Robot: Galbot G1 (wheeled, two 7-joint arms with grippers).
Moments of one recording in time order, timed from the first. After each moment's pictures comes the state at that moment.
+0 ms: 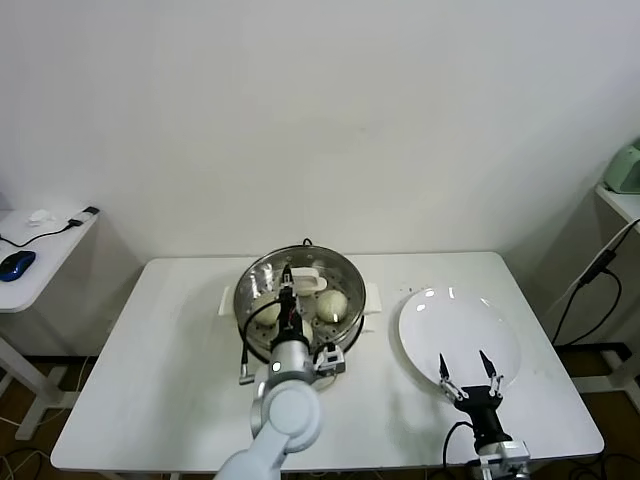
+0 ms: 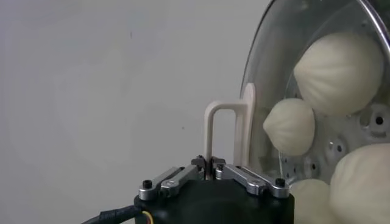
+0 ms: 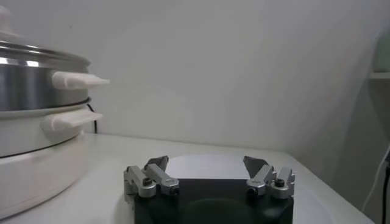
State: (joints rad) left arm 1.05 -1.45 0.06 -1.83 1.56 0.74 0.23; right arm -1.54 1.33 0.58 1.72 0.14 0.23 -0.01
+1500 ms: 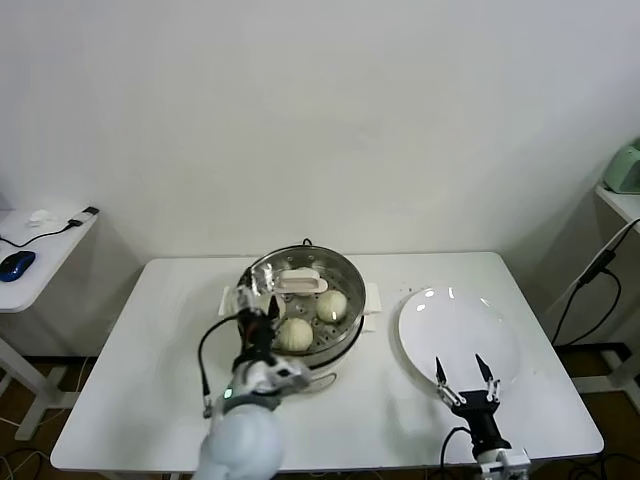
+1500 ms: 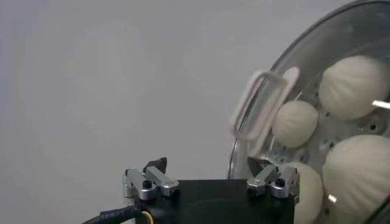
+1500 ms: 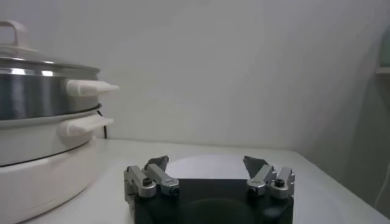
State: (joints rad) left arm 1.23 -1.38 -0.08 -2.08 1.08 0.69 0.07; right arm -1.56 1.31 0.55 1.72 0.20 0.27 -0.01
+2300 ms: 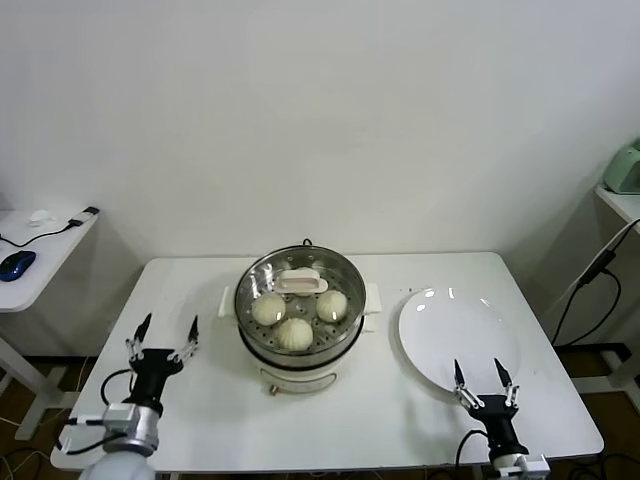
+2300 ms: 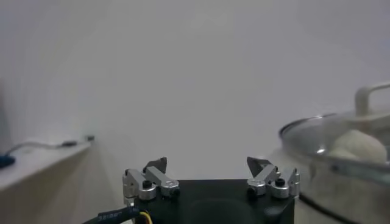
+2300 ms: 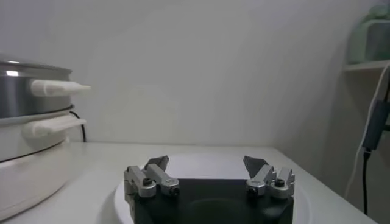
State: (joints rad) left arm 1.53 -1.31 -0.65 -1.94 -0.15 -0.02 -0.05; right arm -1.57 1.29 0.60 1.68 0.26 0.32 -0.01
